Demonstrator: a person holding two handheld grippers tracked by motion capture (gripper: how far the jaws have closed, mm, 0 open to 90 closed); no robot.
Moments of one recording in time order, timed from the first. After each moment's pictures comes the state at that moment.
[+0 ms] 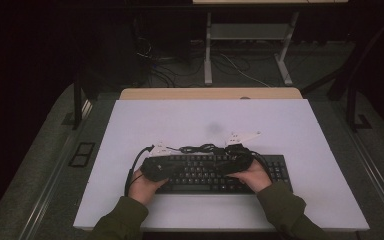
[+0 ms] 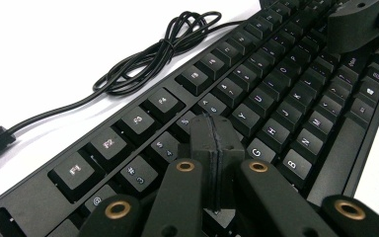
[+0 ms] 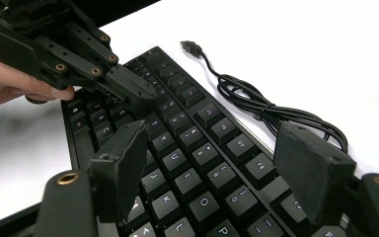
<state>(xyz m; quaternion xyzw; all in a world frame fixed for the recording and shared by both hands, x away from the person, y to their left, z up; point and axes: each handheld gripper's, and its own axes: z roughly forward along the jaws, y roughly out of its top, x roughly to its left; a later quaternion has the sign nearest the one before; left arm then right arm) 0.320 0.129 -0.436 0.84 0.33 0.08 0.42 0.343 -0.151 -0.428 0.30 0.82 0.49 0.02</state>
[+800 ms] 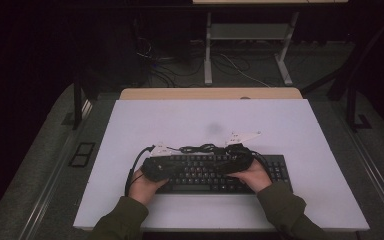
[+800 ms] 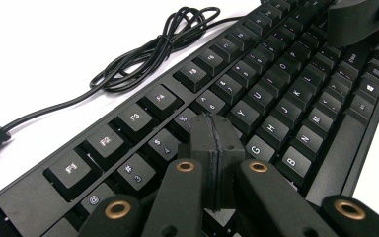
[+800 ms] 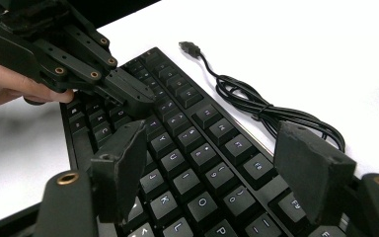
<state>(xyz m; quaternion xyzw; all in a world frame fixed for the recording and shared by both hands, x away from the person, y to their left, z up) 0.320 0.128 -0.437 0.84 0.33 0.08 0.42 0.343 -0.152 -0.428 0.30 0.82 0.49 0.03</state>
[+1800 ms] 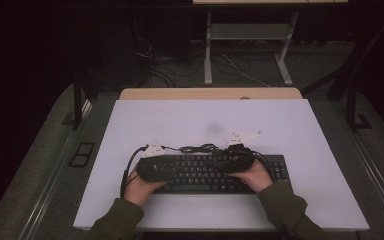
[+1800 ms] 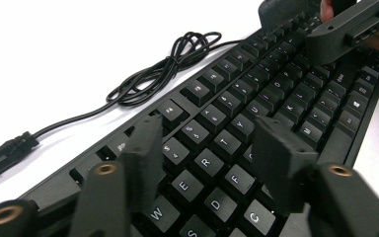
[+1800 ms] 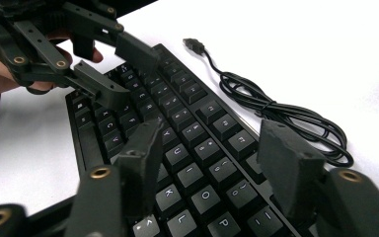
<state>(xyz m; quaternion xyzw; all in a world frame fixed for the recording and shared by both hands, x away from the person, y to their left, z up) 0.314 0.139 -0.429 0.82 0.33 0.10 0.45 0.342 -0.155 -0.426 0.30 0.82 0.49 0.02</state>
